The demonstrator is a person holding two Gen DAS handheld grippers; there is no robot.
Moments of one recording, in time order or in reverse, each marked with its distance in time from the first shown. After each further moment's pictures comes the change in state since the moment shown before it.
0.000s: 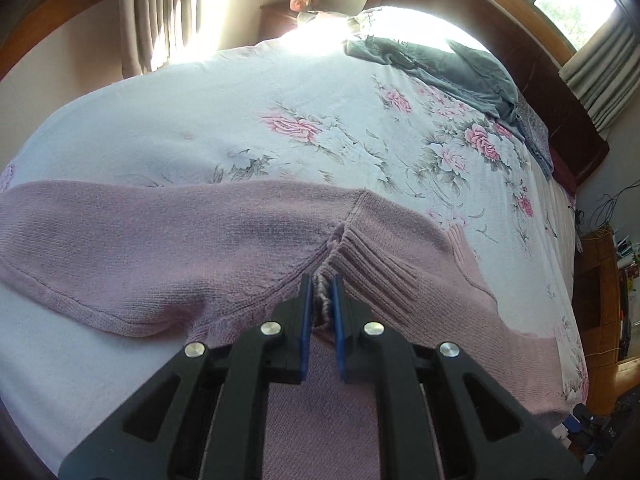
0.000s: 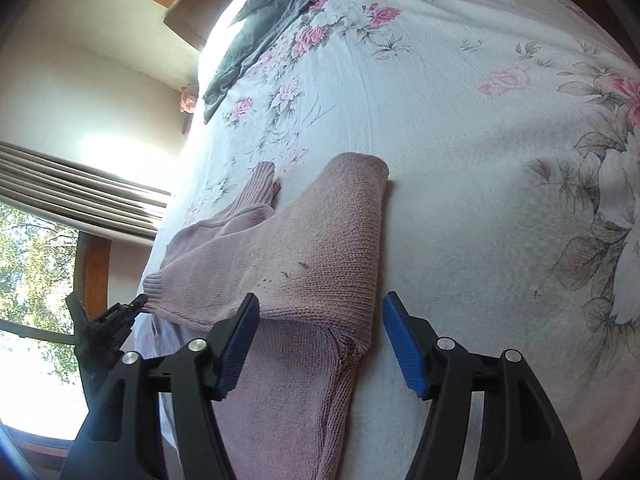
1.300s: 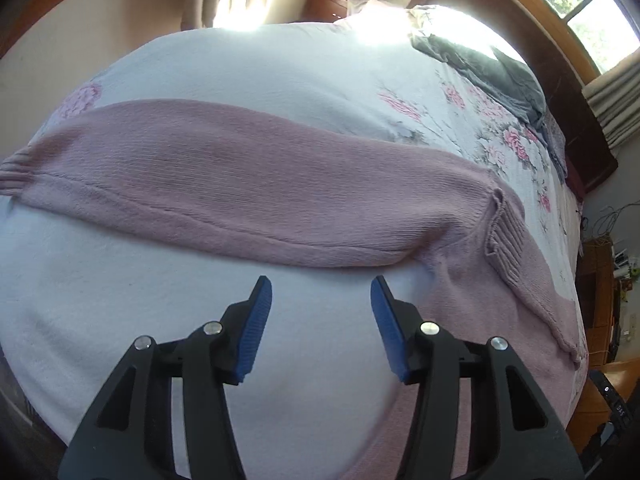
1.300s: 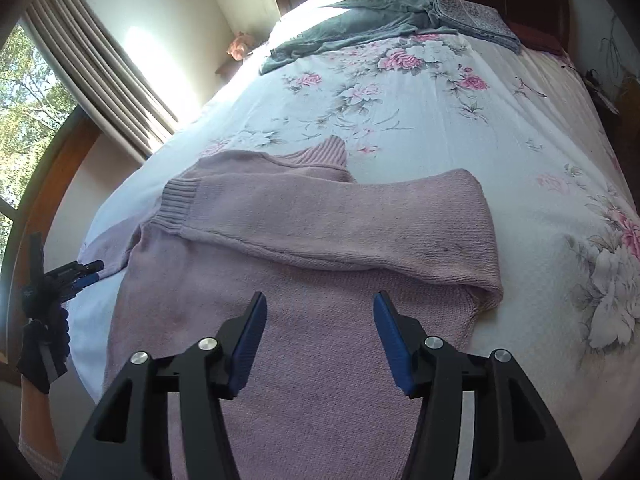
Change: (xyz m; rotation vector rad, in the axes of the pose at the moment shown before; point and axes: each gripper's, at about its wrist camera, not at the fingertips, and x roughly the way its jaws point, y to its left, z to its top) left arm -0.052 0.202 -0.032 -0.137 0.073 0.014; right arm 0.003 0.150 -0.100 -0.459 -0.052 -0.200
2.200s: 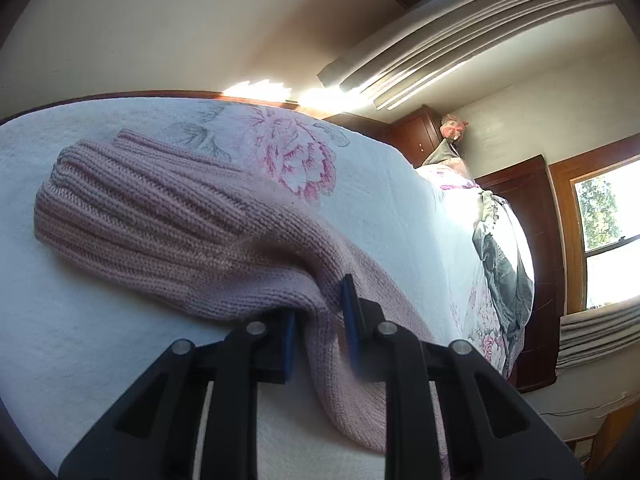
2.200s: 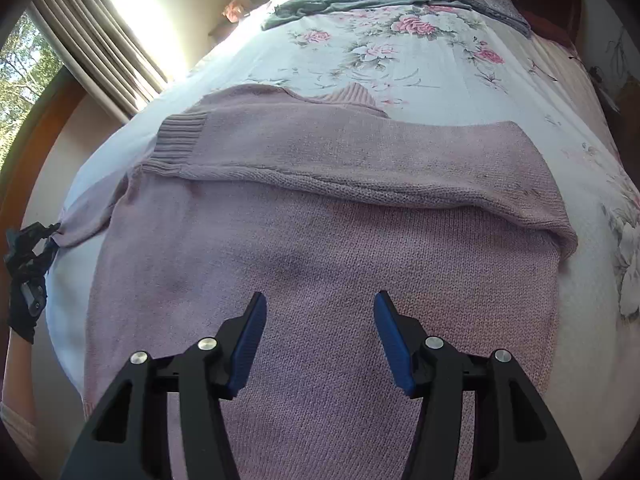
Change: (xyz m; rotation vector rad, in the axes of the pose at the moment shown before) left arm -0.003 0.204 0.069 -0.595 -0.286 -0.201; right arm 0.050 0.048 -0.030 -0.013 0.104 -0.083
